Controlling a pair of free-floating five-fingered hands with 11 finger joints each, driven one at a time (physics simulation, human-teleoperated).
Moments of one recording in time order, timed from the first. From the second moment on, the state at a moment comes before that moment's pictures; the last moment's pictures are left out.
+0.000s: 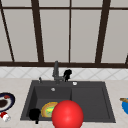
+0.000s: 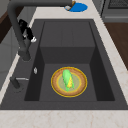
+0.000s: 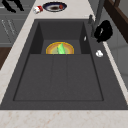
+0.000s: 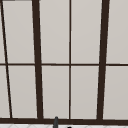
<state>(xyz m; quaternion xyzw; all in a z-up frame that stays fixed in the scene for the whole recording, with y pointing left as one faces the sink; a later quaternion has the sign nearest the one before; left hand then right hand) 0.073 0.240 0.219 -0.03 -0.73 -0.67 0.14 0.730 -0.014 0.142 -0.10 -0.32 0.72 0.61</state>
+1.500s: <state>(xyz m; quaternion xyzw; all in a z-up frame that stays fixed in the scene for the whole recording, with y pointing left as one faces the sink) 0.073 0.240 0.219 -0.03 -0.73 -0.67 0.14 0.710 0.013 0.158 -0.28 -0.29 0.70 0.59</state>
